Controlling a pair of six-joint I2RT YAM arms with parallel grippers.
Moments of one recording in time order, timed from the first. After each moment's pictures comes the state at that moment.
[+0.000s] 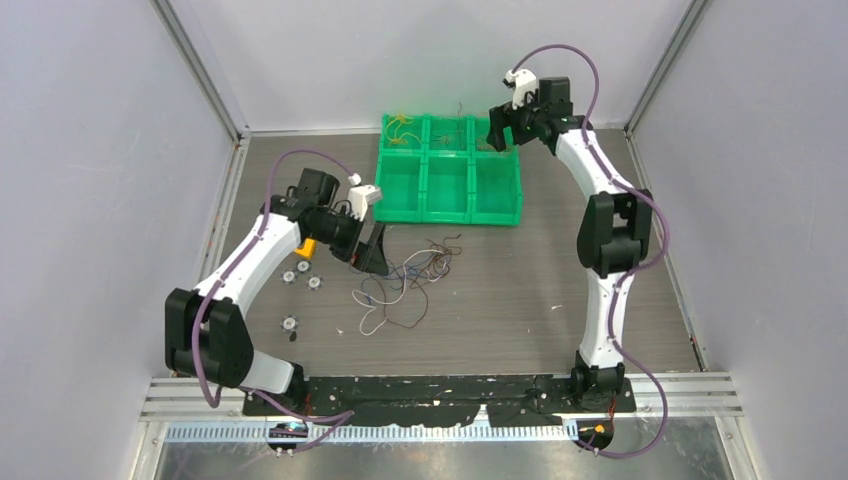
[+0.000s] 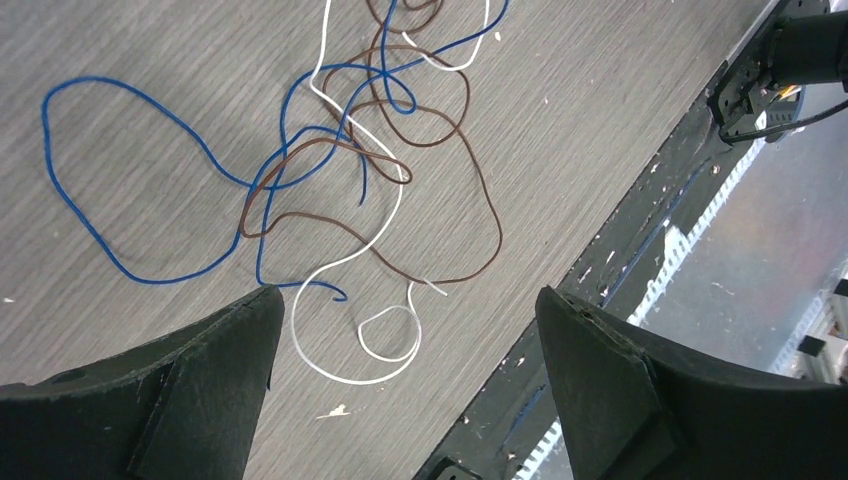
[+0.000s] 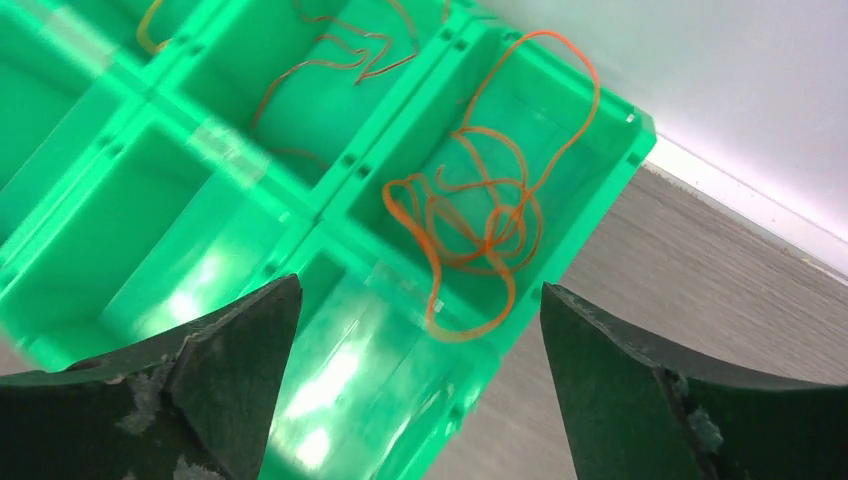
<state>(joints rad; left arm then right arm) -0.28 1.45 1.13 -0.83 0.67 0.18 0.13 2.23 2.03 -0.35 -0.37 -0.21</state>
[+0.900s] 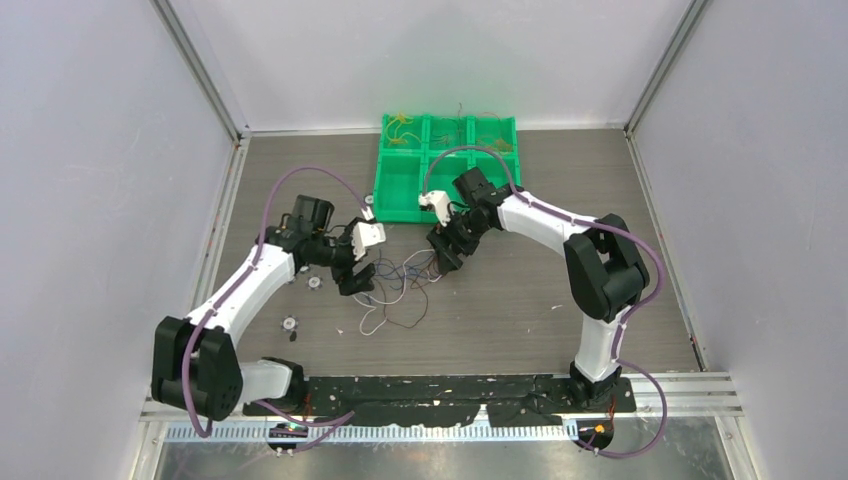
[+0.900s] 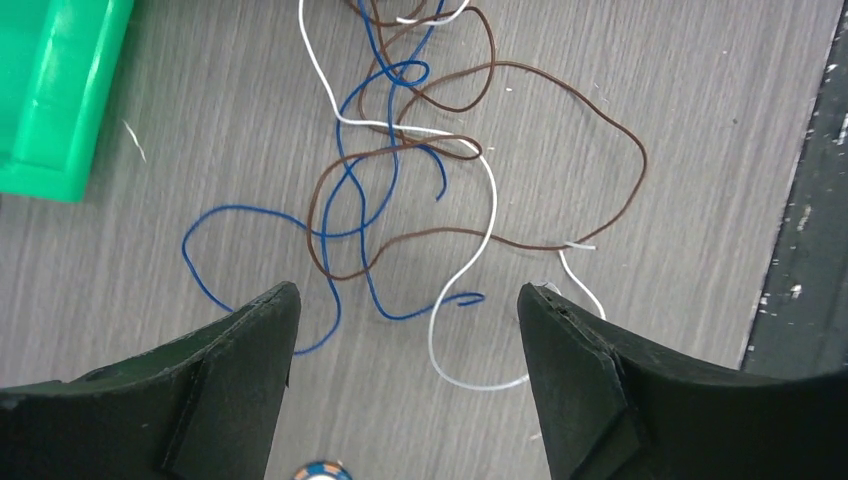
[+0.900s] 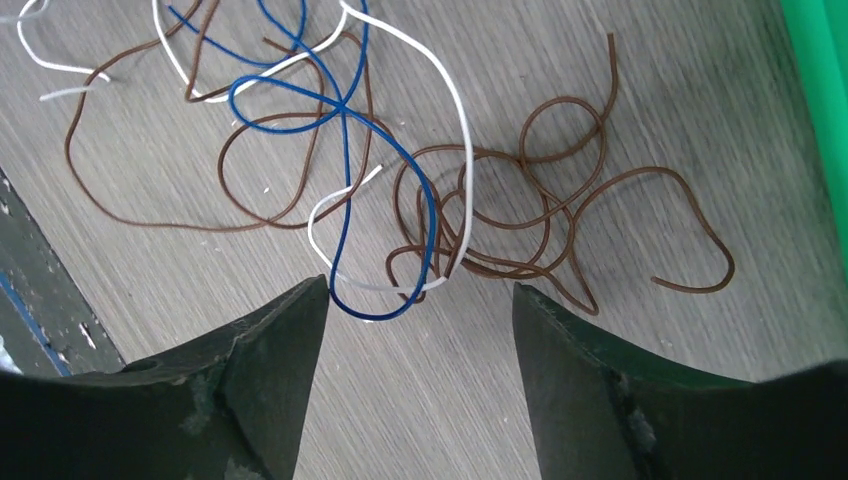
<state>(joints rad) -0.27 1.27 0.89 -0.67 0.70 0.85 0.56 1.87 1.36 -0.63 -0.50 -0.36</state>
